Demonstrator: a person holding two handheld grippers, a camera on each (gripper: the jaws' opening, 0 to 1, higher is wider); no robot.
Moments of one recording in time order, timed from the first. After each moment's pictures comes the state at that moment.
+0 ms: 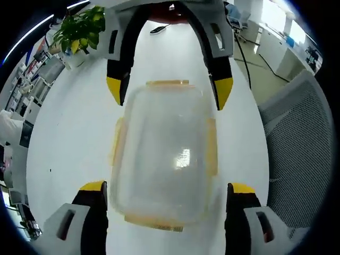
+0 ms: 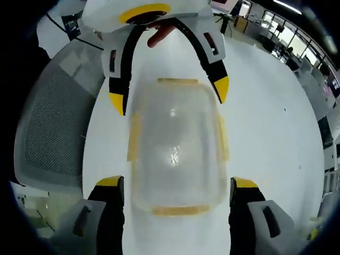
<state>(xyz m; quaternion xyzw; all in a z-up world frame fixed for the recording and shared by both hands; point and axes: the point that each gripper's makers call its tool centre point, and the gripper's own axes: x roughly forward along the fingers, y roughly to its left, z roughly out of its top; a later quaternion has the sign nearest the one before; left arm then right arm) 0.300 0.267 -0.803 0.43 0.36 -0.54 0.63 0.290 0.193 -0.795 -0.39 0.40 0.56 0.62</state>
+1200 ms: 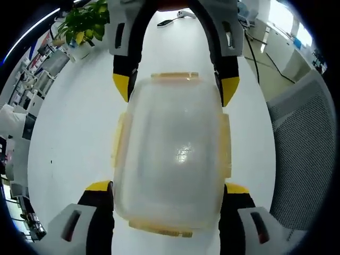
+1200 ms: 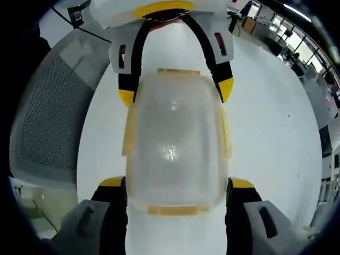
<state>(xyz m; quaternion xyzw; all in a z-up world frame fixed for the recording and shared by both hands) 0.307 0.279 -0.810 0.44 0.37 -0.51 0.64 0.295 0.202 -0.803 -0.42 0.39 0.57 0.59</state>
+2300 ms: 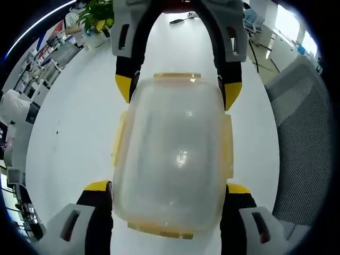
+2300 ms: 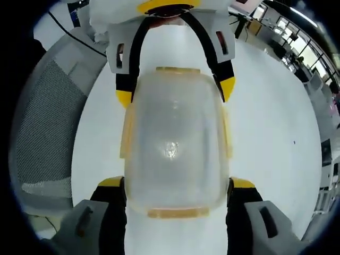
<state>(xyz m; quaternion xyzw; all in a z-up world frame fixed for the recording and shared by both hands) 0.325 0.363 -0.812 0.42 0.38 -0.50 0.66 0.315 0.286 -0.806 -0.43 0.39 0.57 0.58</state>
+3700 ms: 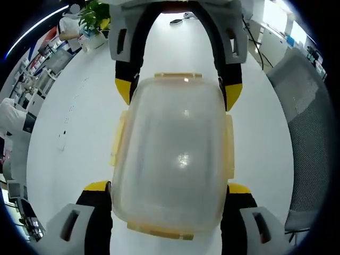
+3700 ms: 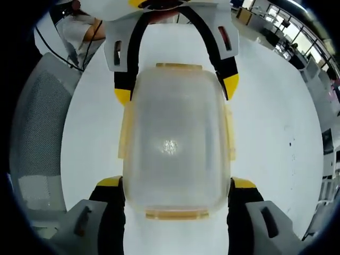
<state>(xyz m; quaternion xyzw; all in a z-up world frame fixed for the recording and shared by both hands) 0.395 0.395 -0.812 0.43 0.36 -0.53 0.63 0.378 0.320 -0.809 -0.41 0.42 0.54 0.59</state>
